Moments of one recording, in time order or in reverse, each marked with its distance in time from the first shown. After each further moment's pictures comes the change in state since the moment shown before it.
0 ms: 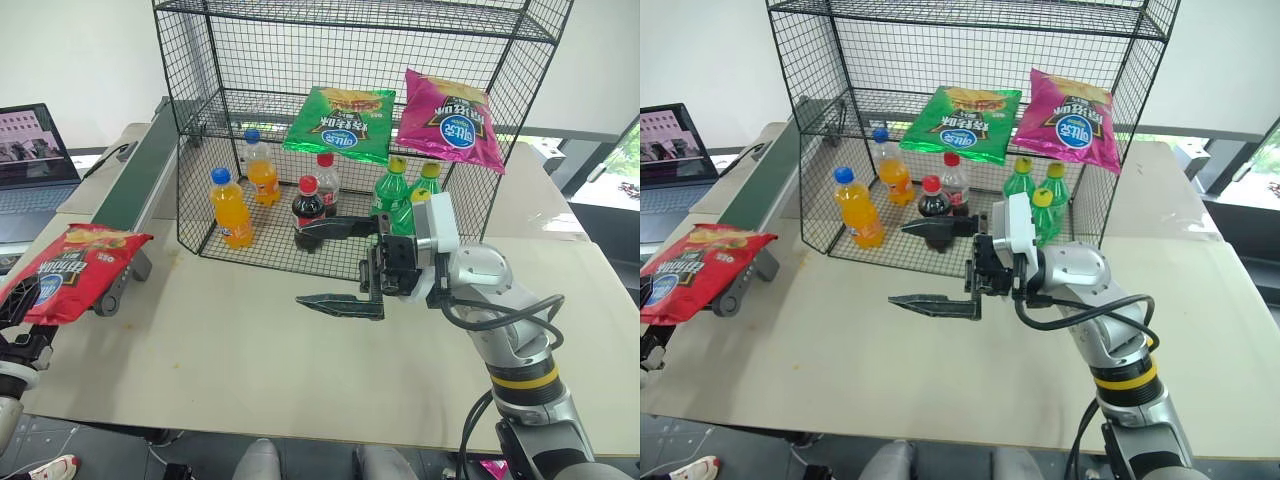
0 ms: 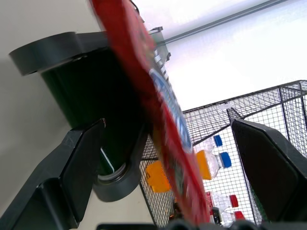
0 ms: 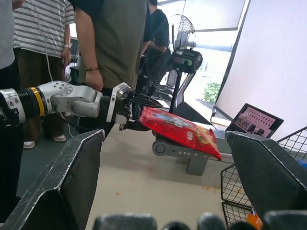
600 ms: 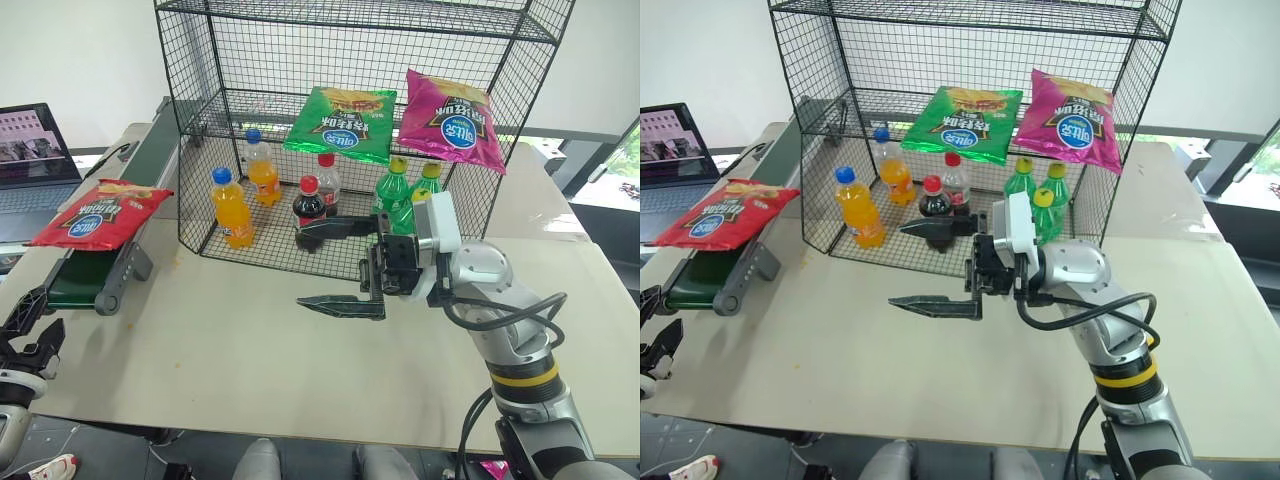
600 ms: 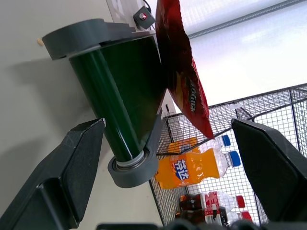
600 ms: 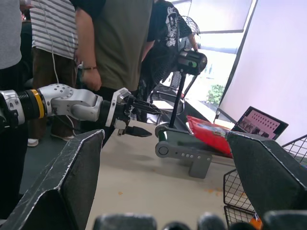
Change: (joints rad) left arm 0.024 -0.038 -0.007 -0.021 0.009 0.002 0.013; right arm -0.011 -0.001 0.000 -0.001 0.001 -0.007 0.016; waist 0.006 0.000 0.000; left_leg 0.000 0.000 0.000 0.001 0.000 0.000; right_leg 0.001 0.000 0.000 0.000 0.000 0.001
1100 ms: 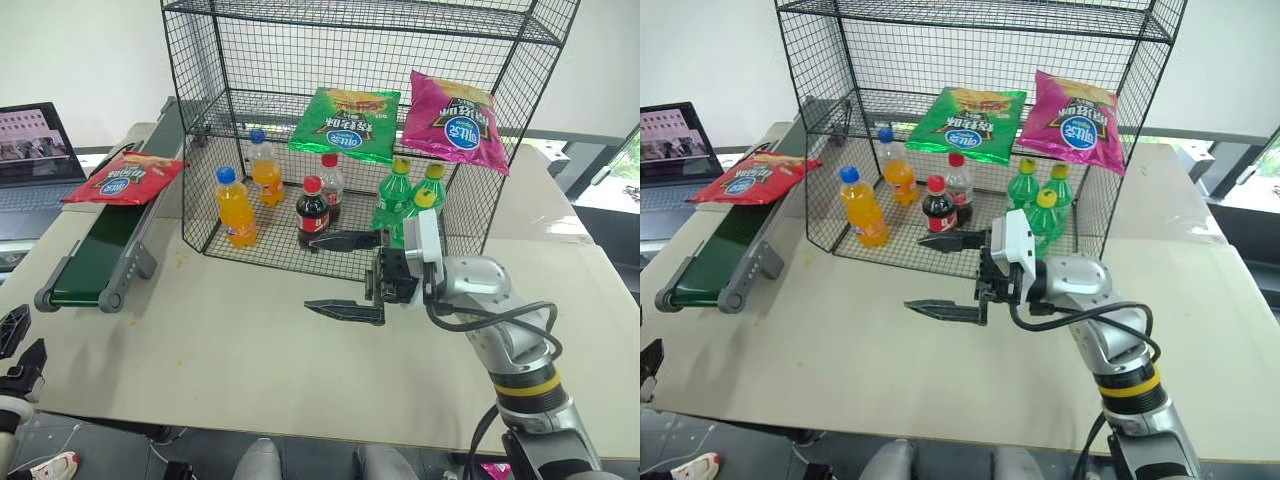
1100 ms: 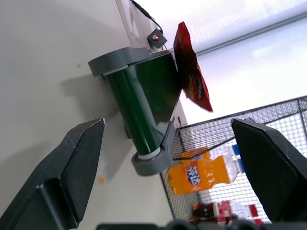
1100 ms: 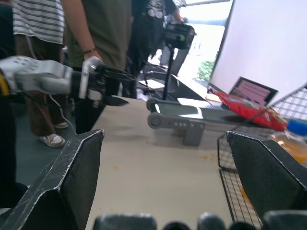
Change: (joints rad) left arm 0.067 -0.063 0.057 -0.072 0.001 -0.029 0.022; right arm 0.053 -0.014 0.007 0.039 -0.051 -0.002 0.012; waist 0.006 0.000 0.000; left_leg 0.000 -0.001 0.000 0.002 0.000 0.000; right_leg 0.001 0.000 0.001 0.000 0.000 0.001
